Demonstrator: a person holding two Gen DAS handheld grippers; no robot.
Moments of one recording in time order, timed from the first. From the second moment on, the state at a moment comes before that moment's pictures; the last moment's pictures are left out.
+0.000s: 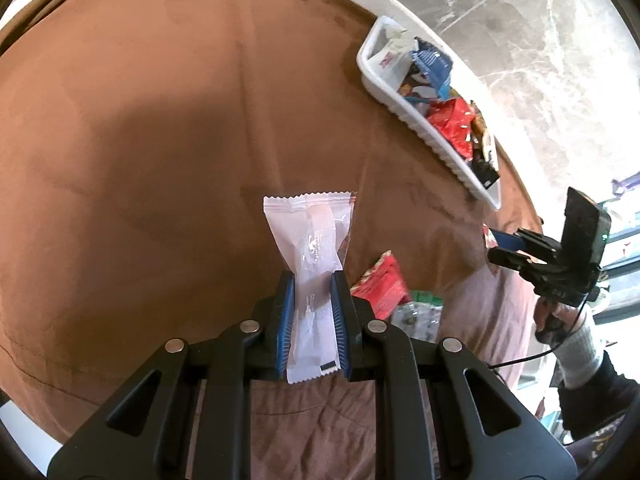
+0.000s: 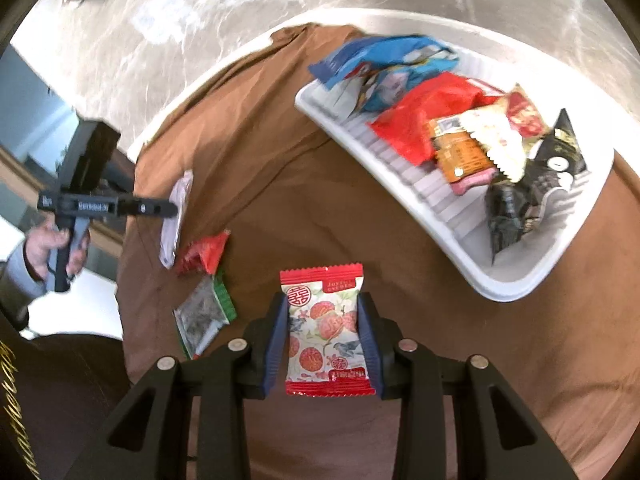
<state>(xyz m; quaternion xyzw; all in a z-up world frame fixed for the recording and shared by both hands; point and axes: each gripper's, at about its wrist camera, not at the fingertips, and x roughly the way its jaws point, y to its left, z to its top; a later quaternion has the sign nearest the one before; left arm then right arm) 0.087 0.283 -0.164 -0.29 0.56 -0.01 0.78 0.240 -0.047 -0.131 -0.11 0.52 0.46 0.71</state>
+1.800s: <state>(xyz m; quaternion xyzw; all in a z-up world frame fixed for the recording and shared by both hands) 0.256 0.204 -0.184 -0.11 0.60 -0.03 0.79 0.267 -0.057 -0.120 0.03 0.50 0.44 0.74</state>
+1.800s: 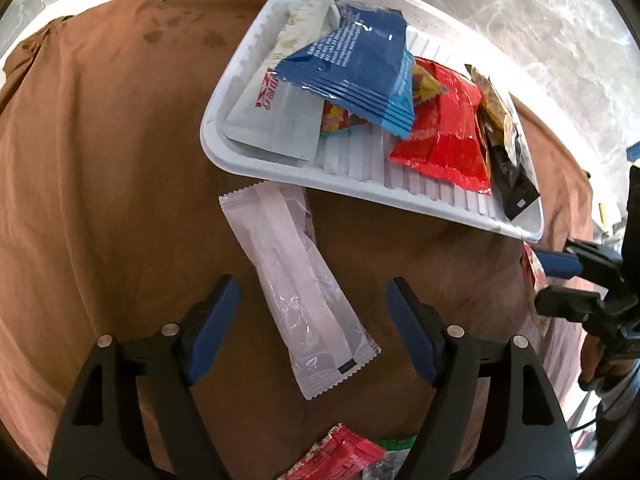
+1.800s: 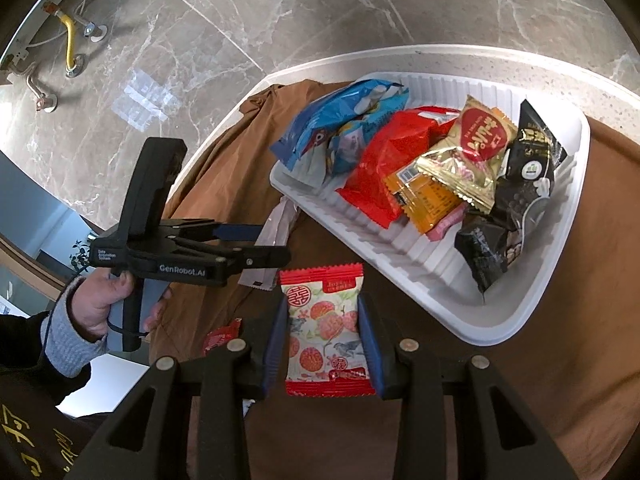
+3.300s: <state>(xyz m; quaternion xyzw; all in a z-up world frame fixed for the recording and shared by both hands) 0.230 0.240 -0.190 -0.20 0.56 -0.06 0.80 0.250 0.014 -0.145 -0.15 0.49 0.42 0.75</state>
